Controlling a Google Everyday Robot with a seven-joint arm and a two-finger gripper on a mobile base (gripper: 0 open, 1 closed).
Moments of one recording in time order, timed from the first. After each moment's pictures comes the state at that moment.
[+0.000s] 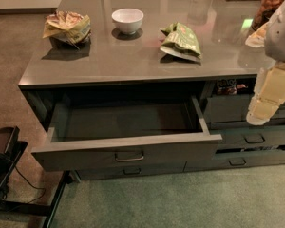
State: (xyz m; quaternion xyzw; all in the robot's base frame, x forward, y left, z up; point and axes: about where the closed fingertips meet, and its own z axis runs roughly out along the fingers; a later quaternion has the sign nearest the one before) arm 0.438 -0.217 0.976 -0.60 0.78 -0.03 0.16
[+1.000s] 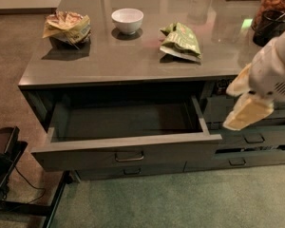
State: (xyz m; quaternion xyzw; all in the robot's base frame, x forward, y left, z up) arm 0.434 -0.205 0.914 -0.59 0.79 0.01 0.17
